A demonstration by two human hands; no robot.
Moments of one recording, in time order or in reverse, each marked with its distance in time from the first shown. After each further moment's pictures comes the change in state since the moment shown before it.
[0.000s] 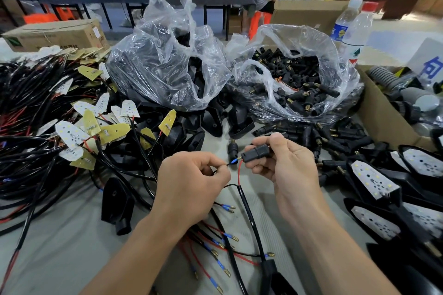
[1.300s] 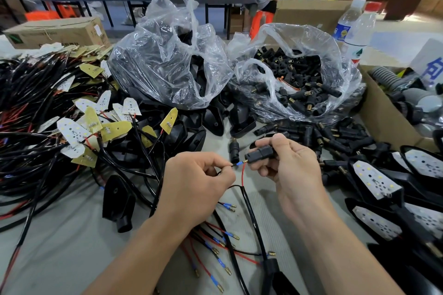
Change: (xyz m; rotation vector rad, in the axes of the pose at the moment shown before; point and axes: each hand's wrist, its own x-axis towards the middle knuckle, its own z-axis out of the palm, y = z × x) left_hand -0.002 0.000 0.004 -0.100 -0.008 0.023; right_hand 0.002 0.001 -0.003 -0.046 0.028 0.028
